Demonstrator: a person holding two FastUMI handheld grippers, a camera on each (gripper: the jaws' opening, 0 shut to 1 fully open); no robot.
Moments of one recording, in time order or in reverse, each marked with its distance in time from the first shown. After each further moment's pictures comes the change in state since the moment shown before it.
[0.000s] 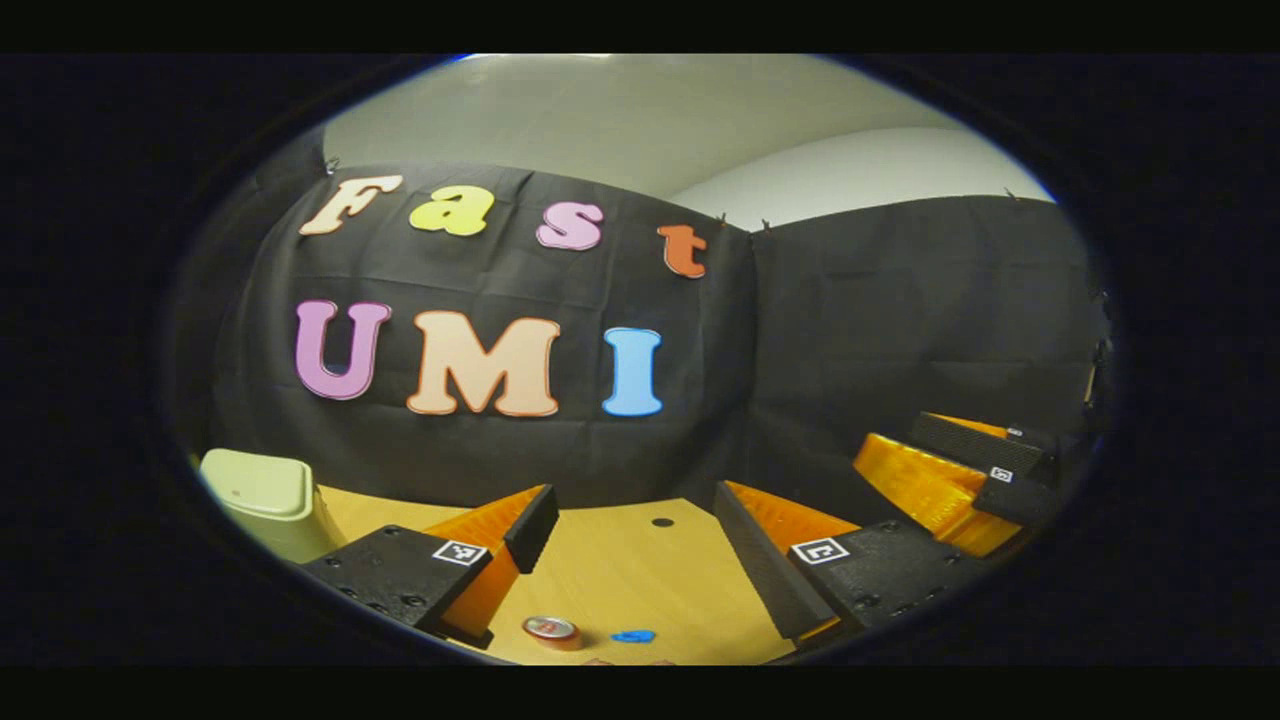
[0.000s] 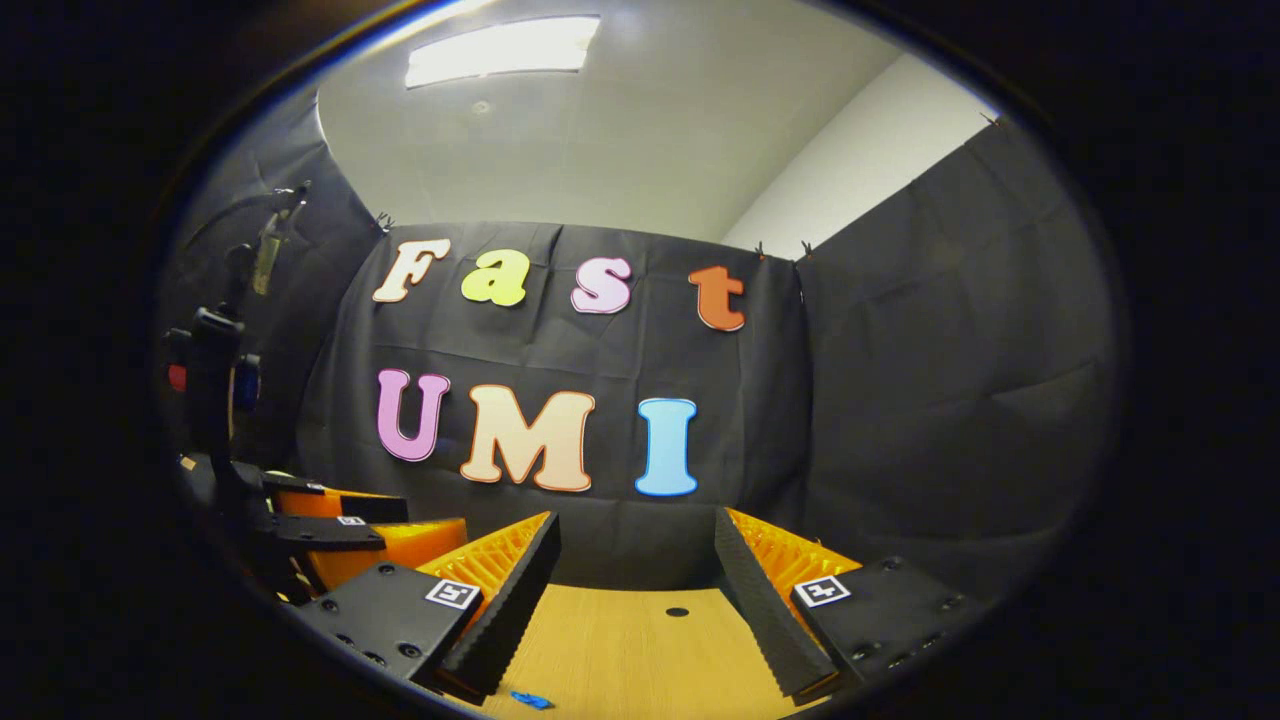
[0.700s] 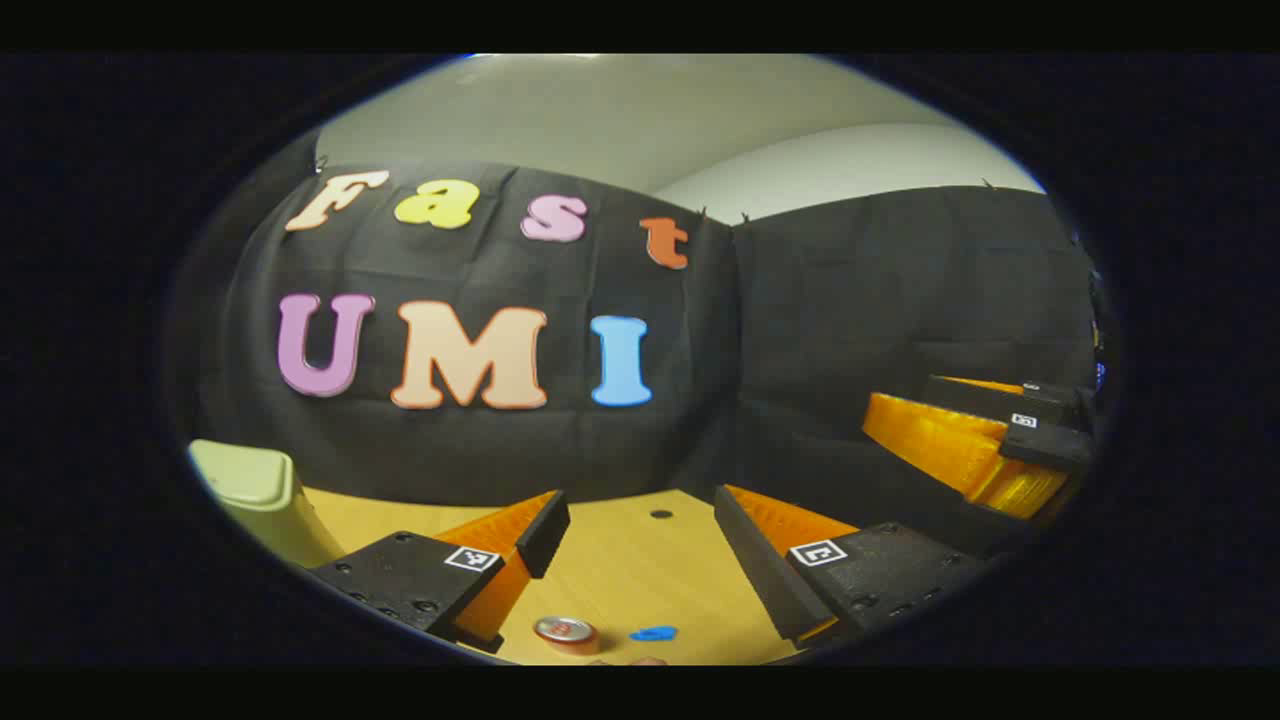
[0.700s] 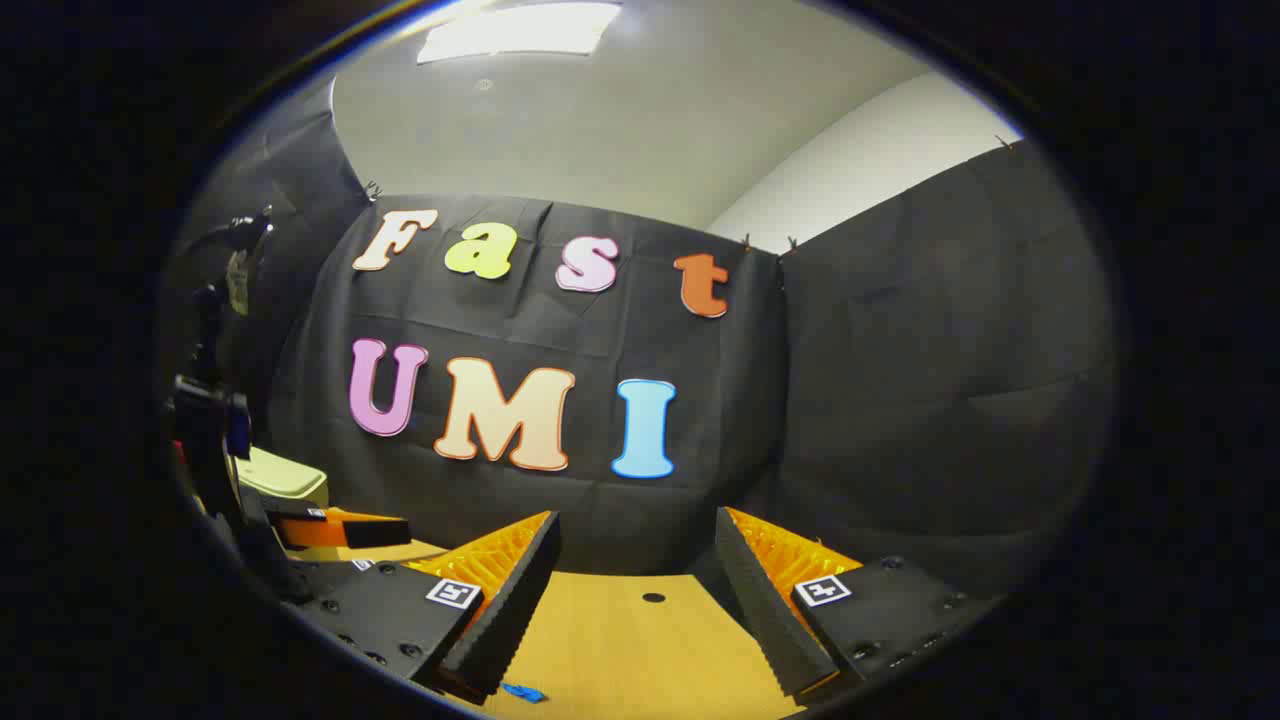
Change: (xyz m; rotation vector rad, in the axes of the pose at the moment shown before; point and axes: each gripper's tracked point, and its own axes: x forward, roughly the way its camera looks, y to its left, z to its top) left arm -0.003 0.032 -0.015 0.085 -0.032 -0.040; right arm -0.013 0.024 -0.001 -0.059 -0.004 -0.118
